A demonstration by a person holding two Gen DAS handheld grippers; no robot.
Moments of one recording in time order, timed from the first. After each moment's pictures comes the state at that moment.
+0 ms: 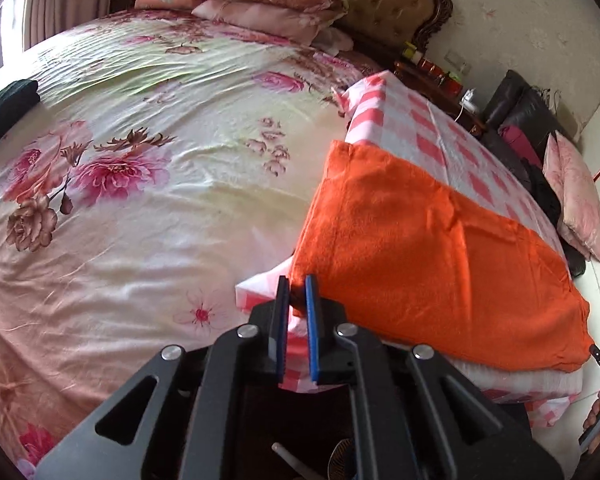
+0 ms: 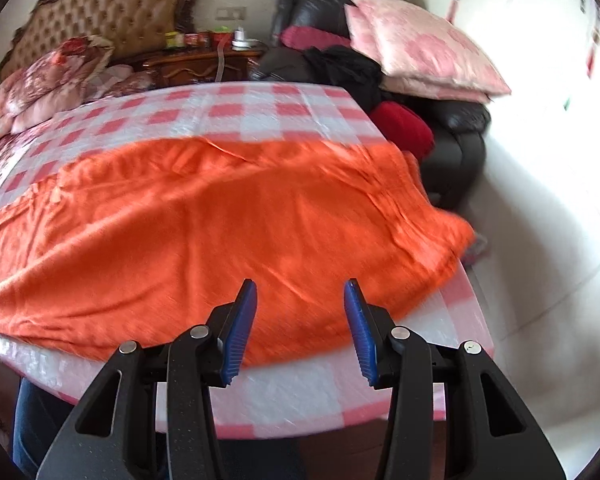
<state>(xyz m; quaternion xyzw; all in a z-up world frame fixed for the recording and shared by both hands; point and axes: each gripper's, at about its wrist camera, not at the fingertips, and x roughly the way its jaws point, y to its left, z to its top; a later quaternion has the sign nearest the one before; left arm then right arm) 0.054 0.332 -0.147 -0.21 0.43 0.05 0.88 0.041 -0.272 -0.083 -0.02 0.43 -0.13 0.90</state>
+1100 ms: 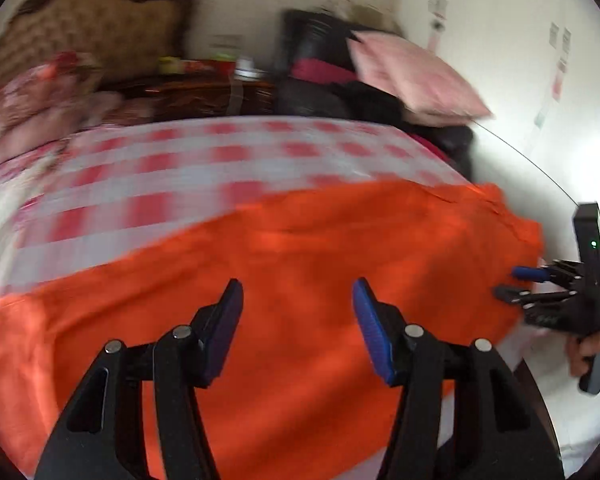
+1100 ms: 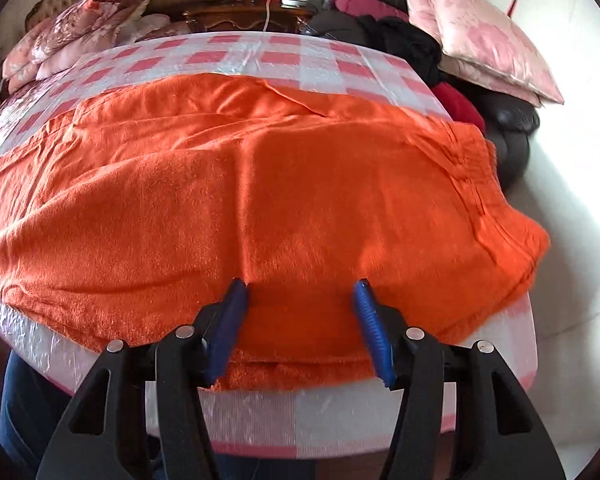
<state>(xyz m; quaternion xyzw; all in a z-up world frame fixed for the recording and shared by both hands) 0.150 -0.010 -0.094 0.01 0.37 -0.25 0.89 0.064 -0.252 -0.125 -0.04 0.50 -0.07 0.86</state>
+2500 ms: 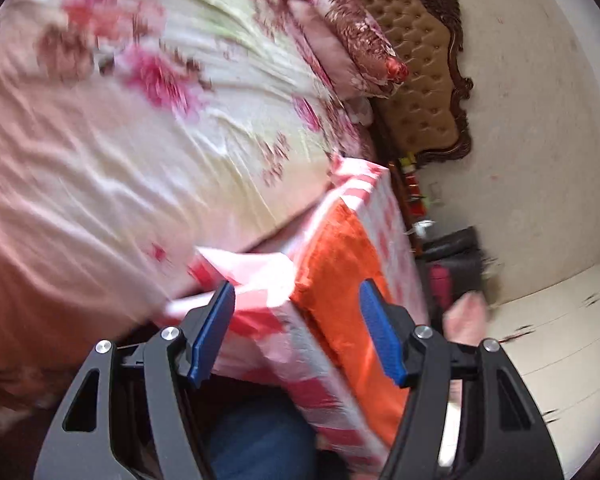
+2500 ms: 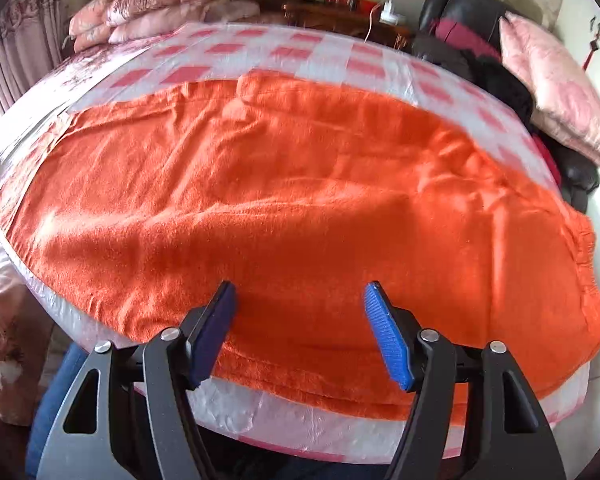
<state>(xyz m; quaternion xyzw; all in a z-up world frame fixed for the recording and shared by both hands) -0.013 0.391 -0.164 -0.55 0.30 0.02 0.78 0.077 -0.104 -0.131 -0.10 0.49 0.04 0.86</state>
